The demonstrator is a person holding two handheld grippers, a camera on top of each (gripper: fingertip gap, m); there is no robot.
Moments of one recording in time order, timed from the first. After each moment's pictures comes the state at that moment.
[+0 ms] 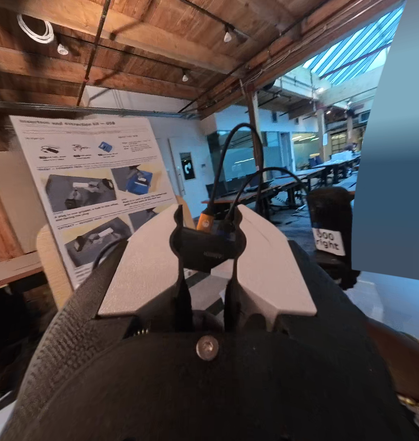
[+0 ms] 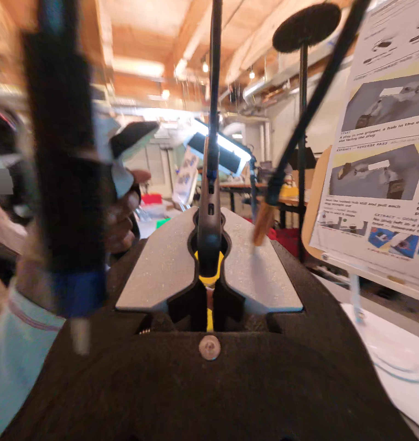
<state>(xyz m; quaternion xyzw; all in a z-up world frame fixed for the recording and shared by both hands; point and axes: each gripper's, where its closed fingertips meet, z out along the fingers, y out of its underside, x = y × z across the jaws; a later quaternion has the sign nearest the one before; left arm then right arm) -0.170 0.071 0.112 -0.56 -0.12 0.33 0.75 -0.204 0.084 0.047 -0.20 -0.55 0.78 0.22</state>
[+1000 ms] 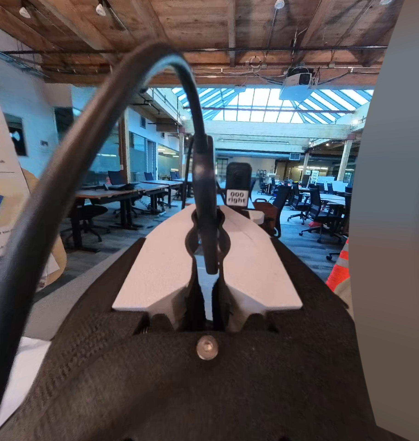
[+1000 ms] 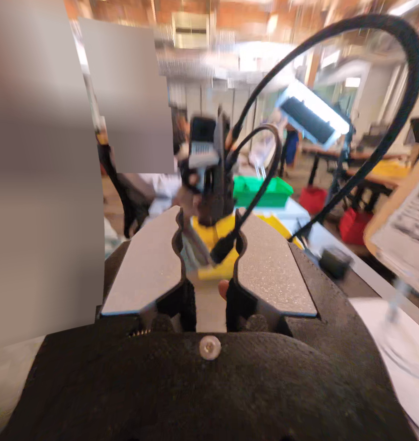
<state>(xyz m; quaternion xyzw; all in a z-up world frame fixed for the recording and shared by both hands) -0.138 0.089 0.096 -0.58 -0.03 -0.02 0.81 -0.113 0.140 0.070 -0.05 -0.65 0.76 0.07</state>
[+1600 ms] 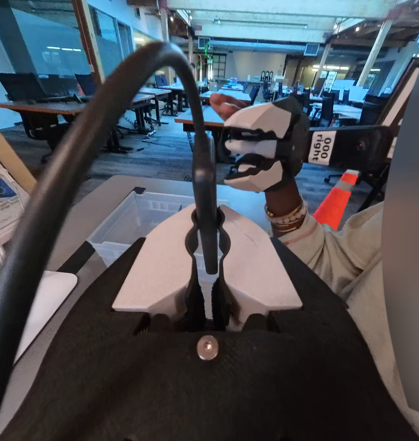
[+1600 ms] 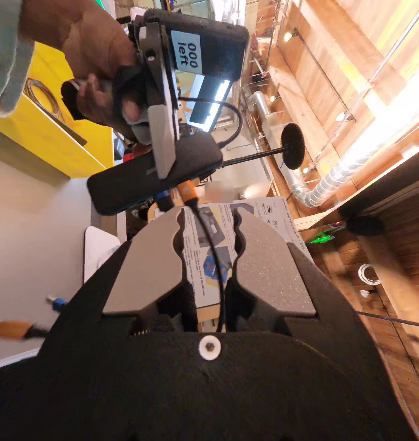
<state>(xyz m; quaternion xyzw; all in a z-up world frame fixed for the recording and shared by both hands) -0.138 0.121 0.030 -0.73 -0.01 -0.03 0.68 -0.126 0.151 0.061 0.19 -0.64 0.35 0.66</state>
